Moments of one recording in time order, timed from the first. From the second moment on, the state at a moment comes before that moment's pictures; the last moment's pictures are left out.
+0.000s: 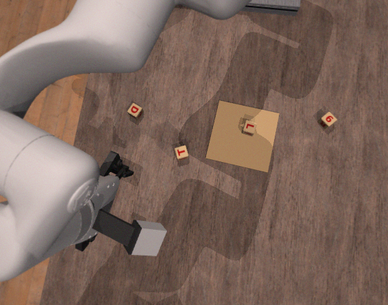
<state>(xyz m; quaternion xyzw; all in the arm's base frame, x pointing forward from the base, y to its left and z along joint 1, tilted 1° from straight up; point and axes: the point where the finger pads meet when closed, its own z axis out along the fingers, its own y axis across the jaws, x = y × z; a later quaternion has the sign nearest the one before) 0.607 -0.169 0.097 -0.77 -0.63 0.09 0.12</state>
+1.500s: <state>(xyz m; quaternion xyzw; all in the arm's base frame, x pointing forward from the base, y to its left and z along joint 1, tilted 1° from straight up) 0.587 -0.174 0.098 -0.71 -0.68 0.09 0.16</state>
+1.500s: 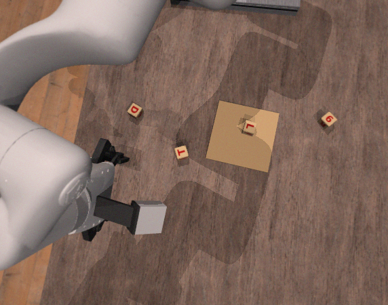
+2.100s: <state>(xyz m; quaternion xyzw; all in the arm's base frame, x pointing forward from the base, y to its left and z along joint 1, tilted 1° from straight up) 0.581 -0.175 0.098 -0.70 -0.69 0.09 0.16</state>
